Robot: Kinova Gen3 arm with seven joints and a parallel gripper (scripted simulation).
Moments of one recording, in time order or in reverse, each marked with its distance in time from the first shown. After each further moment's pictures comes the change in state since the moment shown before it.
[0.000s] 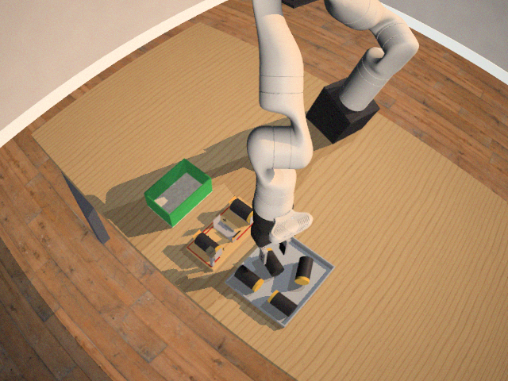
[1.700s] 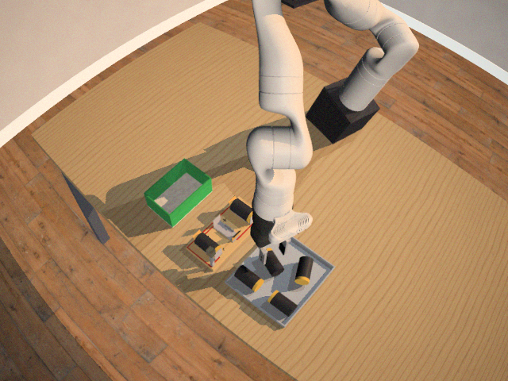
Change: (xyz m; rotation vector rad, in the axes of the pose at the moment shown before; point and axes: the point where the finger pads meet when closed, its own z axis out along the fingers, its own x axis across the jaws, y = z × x) arm 0.001 0.000 0.000 0.000 0.000 0.000
